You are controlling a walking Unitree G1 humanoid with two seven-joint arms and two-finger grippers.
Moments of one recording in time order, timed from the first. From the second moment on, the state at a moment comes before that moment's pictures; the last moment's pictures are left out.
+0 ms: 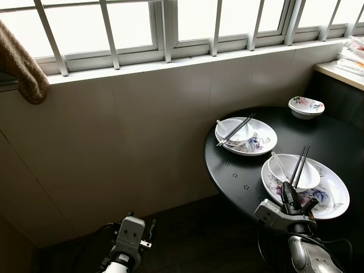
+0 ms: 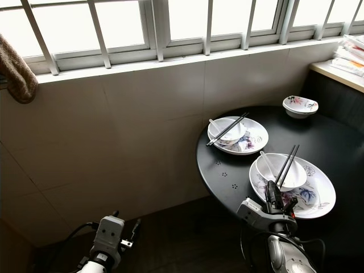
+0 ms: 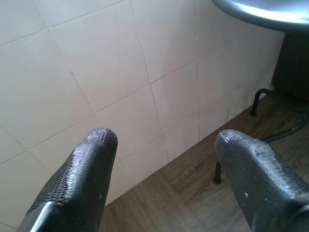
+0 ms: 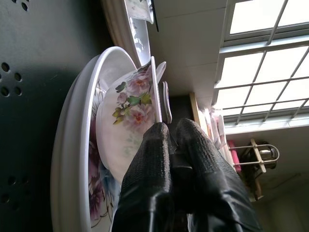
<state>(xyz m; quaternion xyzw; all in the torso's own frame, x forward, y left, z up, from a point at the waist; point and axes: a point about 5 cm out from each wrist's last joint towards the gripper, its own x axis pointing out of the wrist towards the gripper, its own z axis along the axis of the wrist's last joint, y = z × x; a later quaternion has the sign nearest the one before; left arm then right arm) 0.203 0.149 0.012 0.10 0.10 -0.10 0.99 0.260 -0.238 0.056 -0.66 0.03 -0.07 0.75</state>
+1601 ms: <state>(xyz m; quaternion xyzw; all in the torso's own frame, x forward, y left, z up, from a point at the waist) 0.204 0.150 0.014 0.10 0.09 -0.08 0.99 0.253 -0.123 0.068 -0.39 -0.13 0.22 0.89</state>
